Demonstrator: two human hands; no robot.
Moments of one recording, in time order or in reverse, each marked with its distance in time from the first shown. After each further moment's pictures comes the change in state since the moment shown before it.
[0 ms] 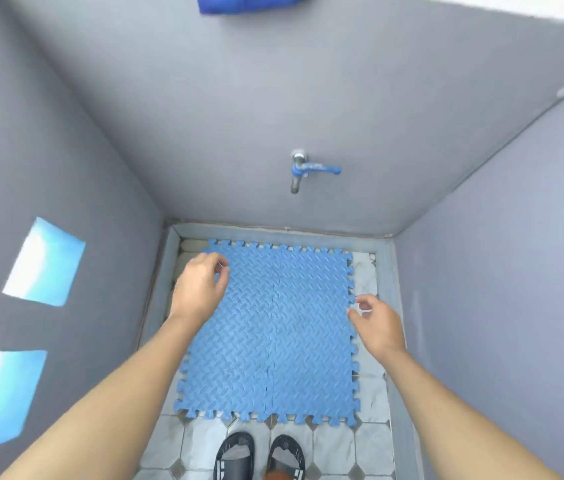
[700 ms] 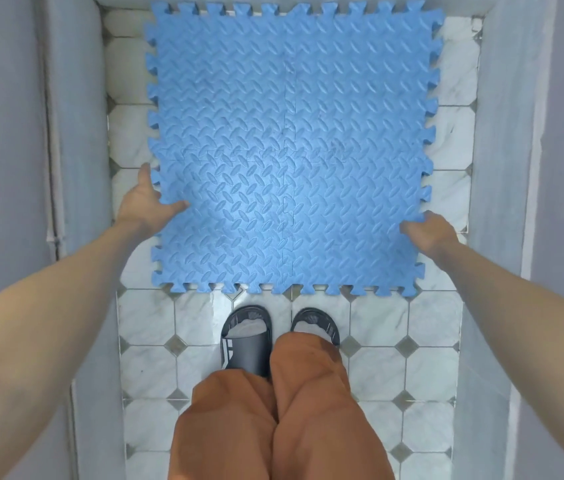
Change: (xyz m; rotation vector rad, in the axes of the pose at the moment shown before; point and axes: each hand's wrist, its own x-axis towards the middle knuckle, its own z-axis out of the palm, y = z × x) left_hand -0.064 -0.274 0.268 0.064 -0.457 -0.619; right_hand 0.139 0.298 0.219 -0.195 -0.184 0.452
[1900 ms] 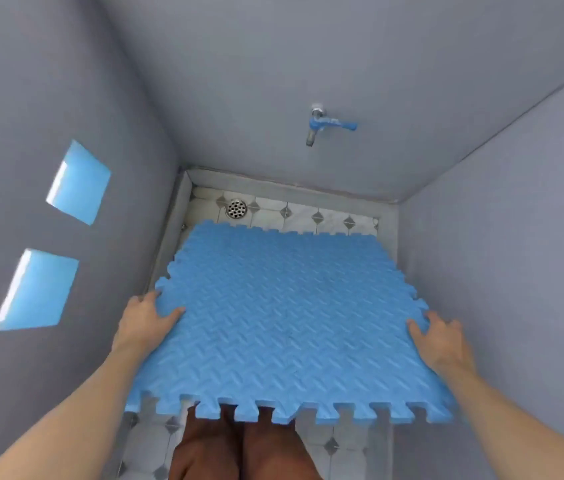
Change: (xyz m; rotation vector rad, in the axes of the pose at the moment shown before) left_hand -0.318 0.045 -0.223 -0.014 0.066 -0.063; right_hand -0.309 -0.012 -0.272 -0.358 0.252 -0.127
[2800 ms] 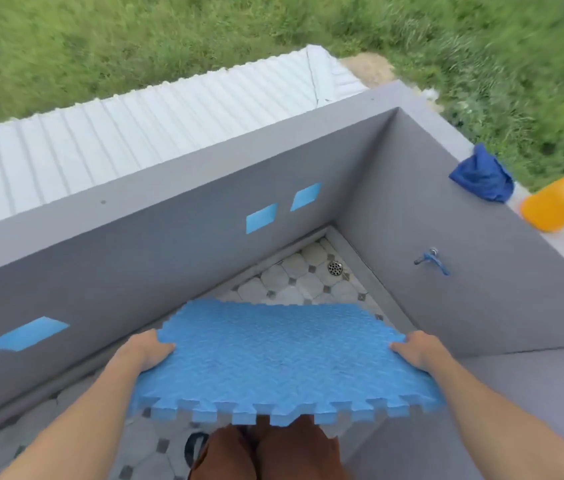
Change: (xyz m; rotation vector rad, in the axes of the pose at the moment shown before) left_hand -0.426 -0.160 0.009 -0.430 -0.094 -0.578; right_hand -0.192 -0.096 -0.175 -0.756 -0.094 -0.701
